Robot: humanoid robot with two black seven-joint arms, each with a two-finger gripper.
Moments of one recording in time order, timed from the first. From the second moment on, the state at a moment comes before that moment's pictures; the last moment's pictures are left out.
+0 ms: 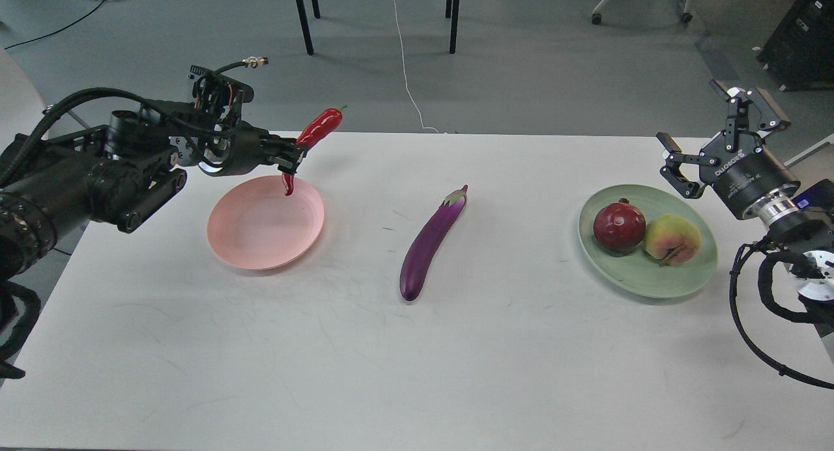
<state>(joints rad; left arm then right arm) -1.13 0.35 -0.06 -0.47 1.67 -0.28 -0.45 0.69 -0.68 0.39 0.87 0.15 0.49 0.49</state>
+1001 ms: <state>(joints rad) -1.02 0.47 -0.06 -0.56 1.67 -0.34 -0.45 0.67 -0.68 0.40 0.87 0.15 0.49 0.49</state>
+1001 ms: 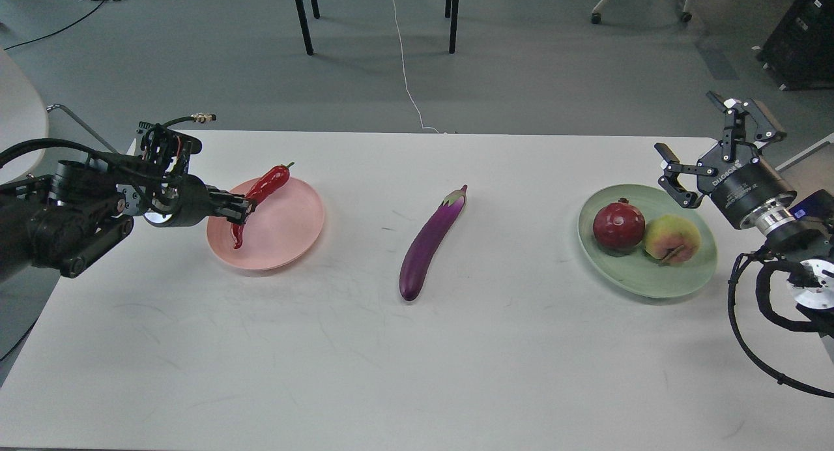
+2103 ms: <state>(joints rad) -1.04 0.47 -0.07 -0.54 1.67 -0.33 -0.45 0.66 -0.68 0.39 0.87 0.15 0.49 0.49</state>
